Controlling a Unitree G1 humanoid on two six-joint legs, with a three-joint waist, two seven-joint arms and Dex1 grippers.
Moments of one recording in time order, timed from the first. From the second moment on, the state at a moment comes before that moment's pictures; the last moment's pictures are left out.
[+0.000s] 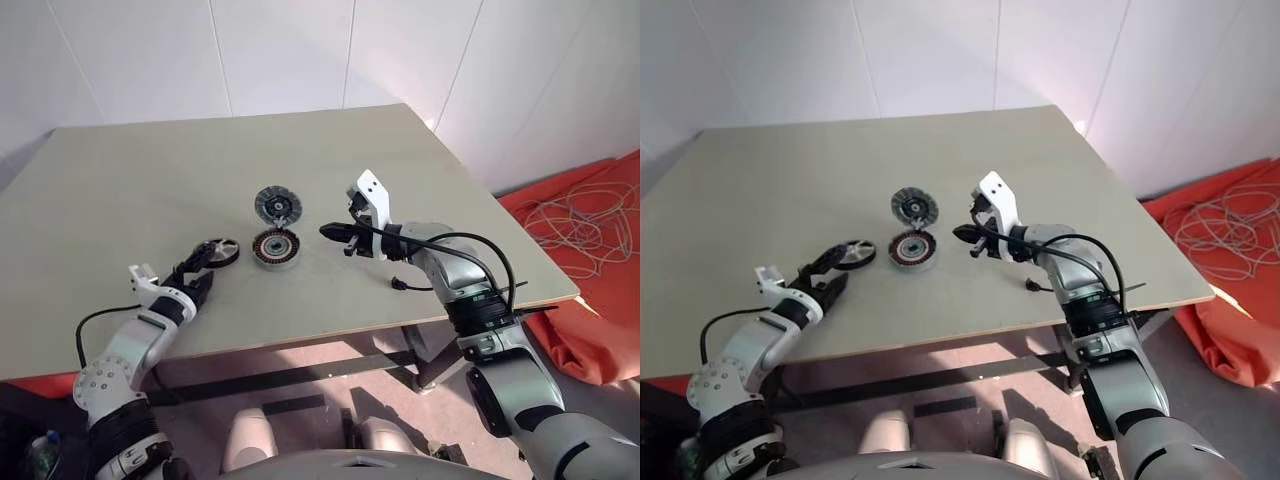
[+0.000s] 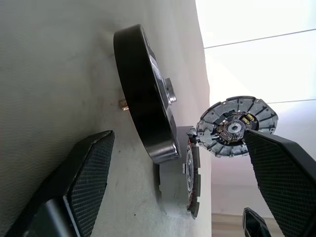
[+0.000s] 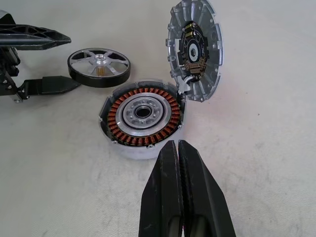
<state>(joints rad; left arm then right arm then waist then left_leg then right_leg) -0.15 0.06 0.70 -0.01 -1.36 0.95 0.16 -0.65 -0.29 0.17 0.26 0.18 0.53 0.87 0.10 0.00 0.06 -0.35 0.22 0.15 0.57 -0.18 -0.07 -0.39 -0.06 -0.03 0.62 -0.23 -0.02</state>
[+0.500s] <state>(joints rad) -0.14 0.06 0.64 0.00 -1.28 0.76 0.18 -0.65 -0.29 0.17 0.26 0.18 0.53 0.85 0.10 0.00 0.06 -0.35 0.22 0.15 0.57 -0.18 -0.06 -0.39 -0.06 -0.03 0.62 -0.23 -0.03</state>
